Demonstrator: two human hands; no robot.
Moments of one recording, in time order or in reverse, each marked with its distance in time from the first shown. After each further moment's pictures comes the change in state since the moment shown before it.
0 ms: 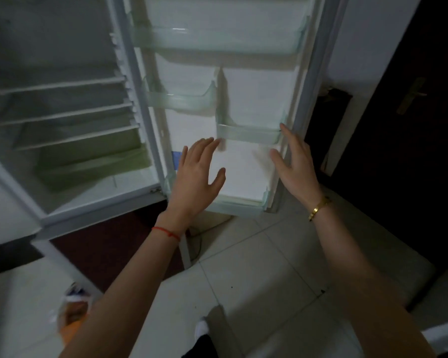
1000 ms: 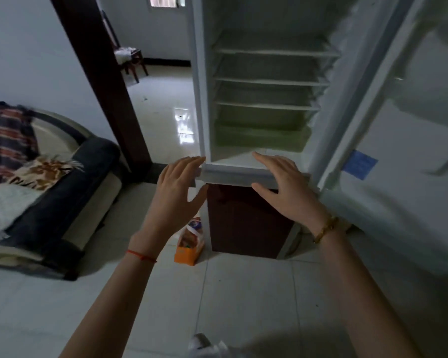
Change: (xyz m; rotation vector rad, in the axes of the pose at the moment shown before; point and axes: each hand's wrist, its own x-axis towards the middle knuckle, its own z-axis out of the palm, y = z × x) left_hand -0.224 -0.205 -0.268 0.398 0.026 -0.558; right_hand -0.066 -0.259 0.291 0.120 -0.746 -0.450
